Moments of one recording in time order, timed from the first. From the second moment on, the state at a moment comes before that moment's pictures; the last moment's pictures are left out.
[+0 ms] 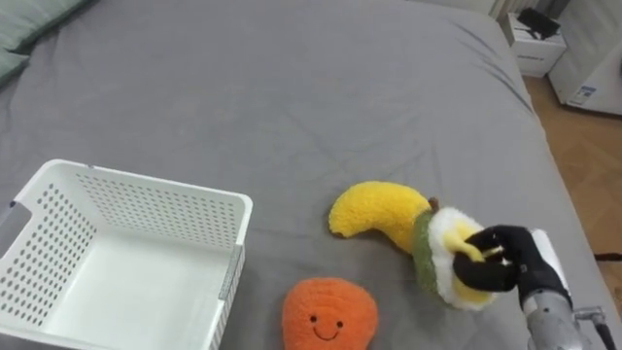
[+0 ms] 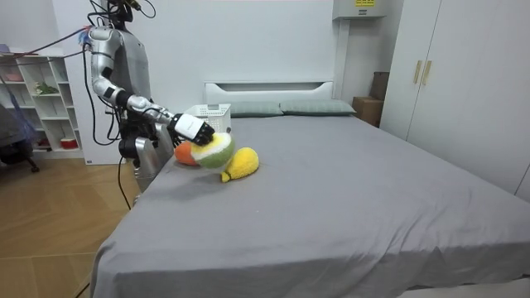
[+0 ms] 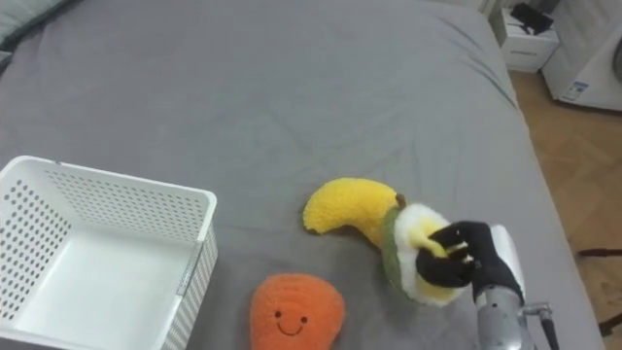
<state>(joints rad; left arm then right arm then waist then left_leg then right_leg) 0.24 0.21 0.24 1.00 0.07 0.06 0.21 0.11 -0.31 -0.09 0.22 -0.24 0.06 -0.09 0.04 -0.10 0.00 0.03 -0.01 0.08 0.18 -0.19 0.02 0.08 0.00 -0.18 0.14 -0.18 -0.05</state>
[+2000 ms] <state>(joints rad) 0.16 0.19 0.22 1.06 0.08 0.06 0.22 -0.14 -0.31 0.22 -0.27 -0.30 0.14 0.21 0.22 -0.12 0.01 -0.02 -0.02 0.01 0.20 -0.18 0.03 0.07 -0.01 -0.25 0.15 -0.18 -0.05</state>
